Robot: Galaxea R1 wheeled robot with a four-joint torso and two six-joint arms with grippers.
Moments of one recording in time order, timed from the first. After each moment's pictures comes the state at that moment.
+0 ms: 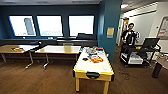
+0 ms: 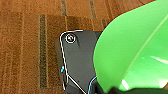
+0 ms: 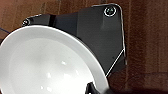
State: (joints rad) left arm 1.57 2.75 -2.68 0.86 -0.39 -0.77; right arm -1.61 2.87 -2.57 0.05 0.15 -0.14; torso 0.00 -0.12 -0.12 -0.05
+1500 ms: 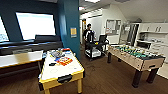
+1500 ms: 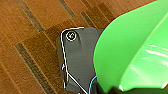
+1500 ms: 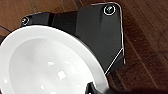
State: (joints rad) left arm 1.57 2.83 -2.78 0.86 -0.36 -0.78; right arm -1.61 2.88 -2.58 0.04 0.15 -0.14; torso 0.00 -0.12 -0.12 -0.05
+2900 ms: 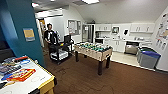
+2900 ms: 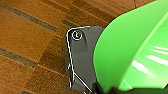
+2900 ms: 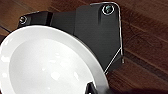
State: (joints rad) left arm 1.55 2.83 -2.78 0.85 -0.30 -0.78; right arm -1.62 2.90 -2.63 0.04 0.15 -0.14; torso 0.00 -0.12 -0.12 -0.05
